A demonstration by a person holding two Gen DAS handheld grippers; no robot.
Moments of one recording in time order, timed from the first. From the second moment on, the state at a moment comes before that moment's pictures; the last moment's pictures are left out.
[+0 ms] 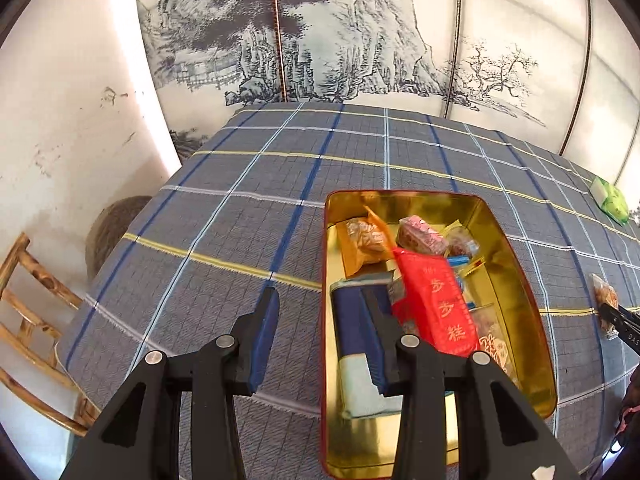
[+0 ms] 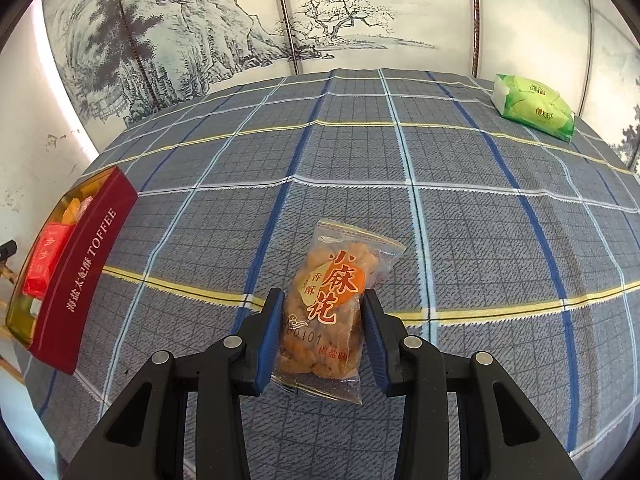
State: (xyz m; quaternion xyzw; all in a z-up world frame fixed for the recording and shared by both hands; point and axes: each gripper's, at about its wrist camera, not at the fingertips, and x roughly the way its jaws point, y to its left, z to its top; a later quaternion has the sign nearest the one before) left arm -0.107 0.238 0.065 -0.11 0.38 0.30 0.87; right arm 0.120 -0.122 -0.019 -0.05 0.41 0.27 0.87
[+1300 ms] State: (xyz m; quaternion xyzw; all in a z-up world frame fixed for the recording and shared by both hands) left arm -0.122 0.234 0.070 -0.11 0.38 0.28 0.87; right arm 0.033 0.104 0.045 -0.09 0.38 0.50 0.77
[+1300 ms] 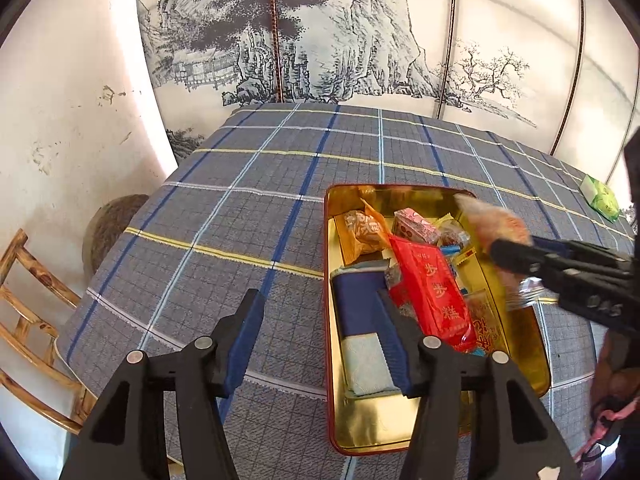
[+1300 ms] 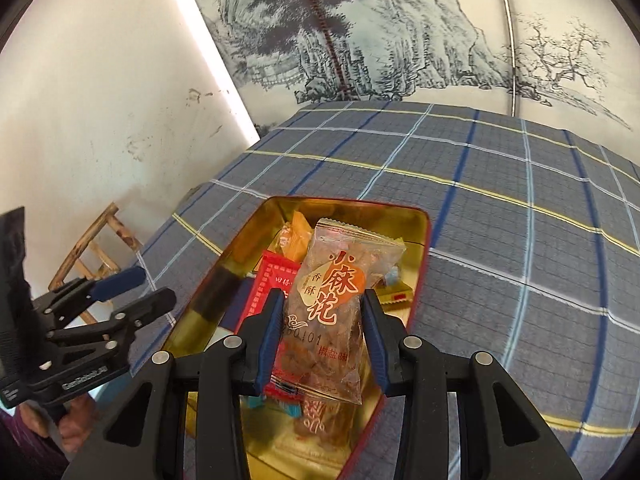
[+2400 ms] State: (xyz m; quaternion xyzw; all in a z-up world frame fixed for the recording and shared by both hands) left arm -0.119 0.221 0.073 -0.08 0.35 0.31 0.88; right arm 0.013 0.103 0.047 -0.10 0.34 0.50 0.79
